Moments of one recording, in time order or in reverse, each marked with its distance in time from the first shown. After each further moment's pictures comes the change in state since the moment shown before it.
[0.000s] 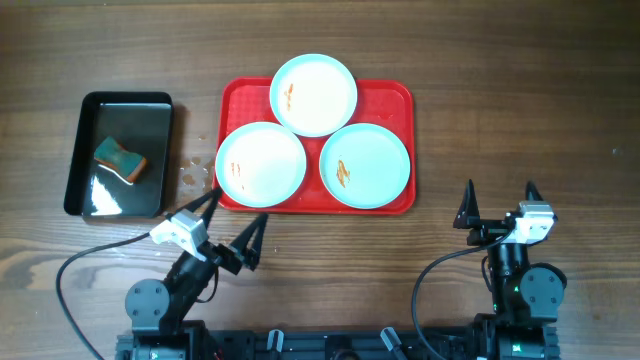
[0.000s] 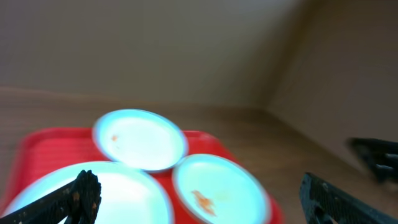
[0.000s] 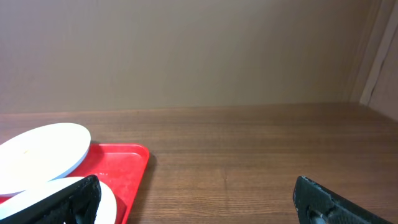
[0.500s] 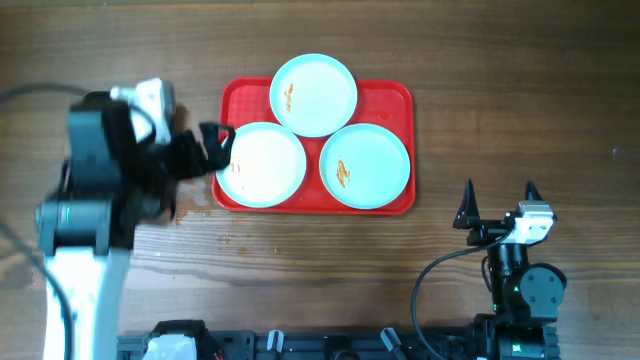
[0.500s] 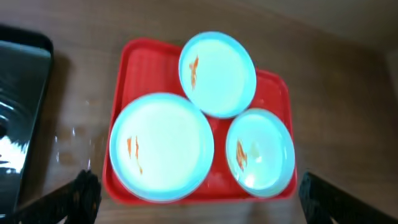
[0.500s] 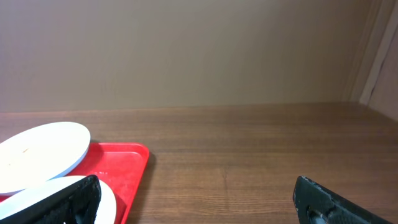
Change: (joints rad) left arm 0.003 1.102 1.228 -1.000 -0.267 0.129; right arm 0.000 0.001 -0.001 -0.001 0.000 -0.003
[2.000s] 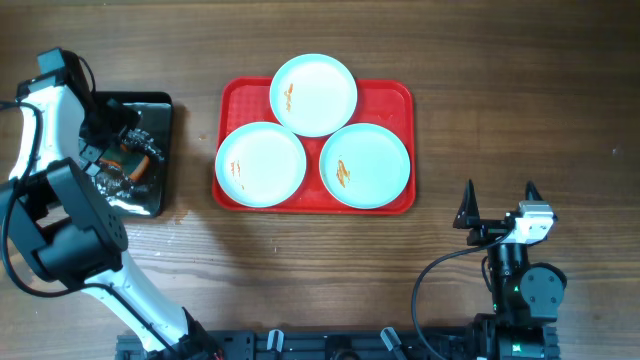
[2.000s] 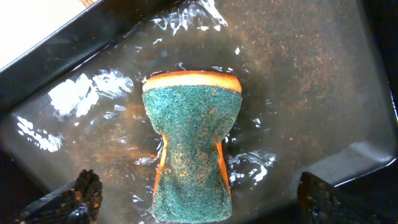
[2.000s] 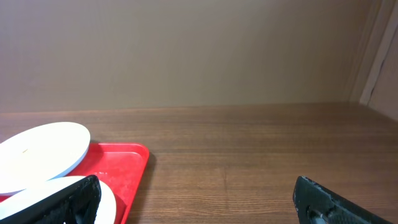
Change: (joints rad) left arm 0.388 0.944 0.382 -0.082 -0.397 -0.364; right arm 0.000 0.000 0.000 0.001 0.000 0.000
